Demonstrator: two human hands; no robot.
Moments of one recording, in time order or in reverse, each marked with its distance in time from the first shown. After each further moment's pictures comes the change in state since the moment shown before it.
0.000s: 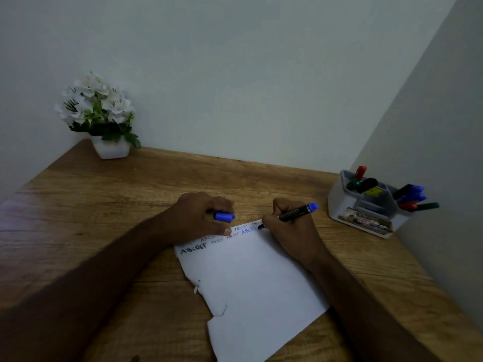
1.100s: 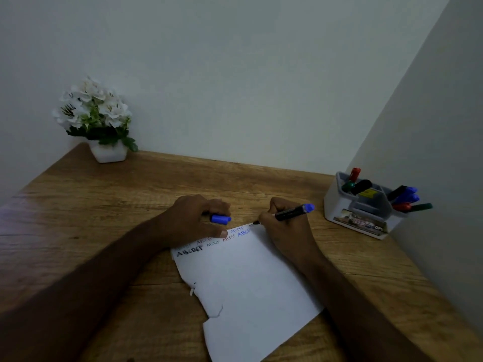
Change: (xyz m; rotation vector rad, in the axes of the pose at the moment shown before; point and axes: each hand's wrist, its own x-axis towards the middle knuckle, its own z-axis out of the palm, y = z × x) left_hand 0.000 -0.003 0.001 -0.017 0.011 0.002; right_hand -0.003 -0.007 0.003 0.004 0.086 0.032
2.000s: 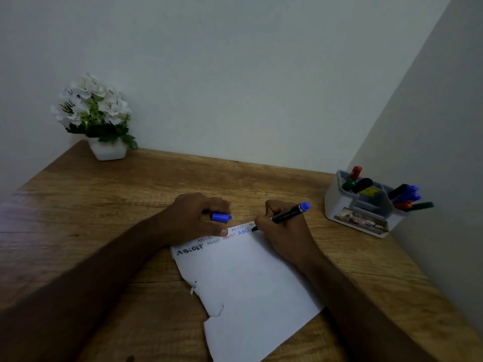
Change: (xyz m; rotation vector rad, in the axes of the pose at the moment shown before) left_hand 0.001 -0.003 0.001 0.021 -0.001 0.008; right_hand 0.001 0.004 0.002 -0.057 -0.080 -0.086
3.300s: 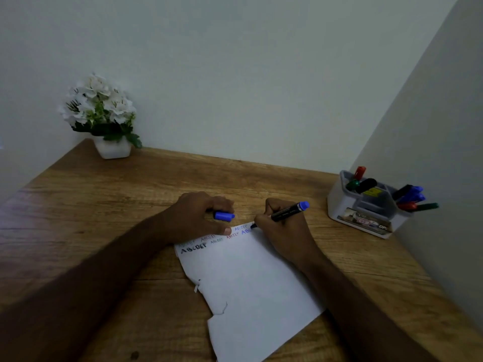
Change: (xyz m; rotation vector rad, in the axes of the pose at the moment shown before) left_hand 0.001 -0.003 0.001 -0.022 0.009 0.009; right_hand 0.001 -0.004 0.005 0.025 0.002 0.029
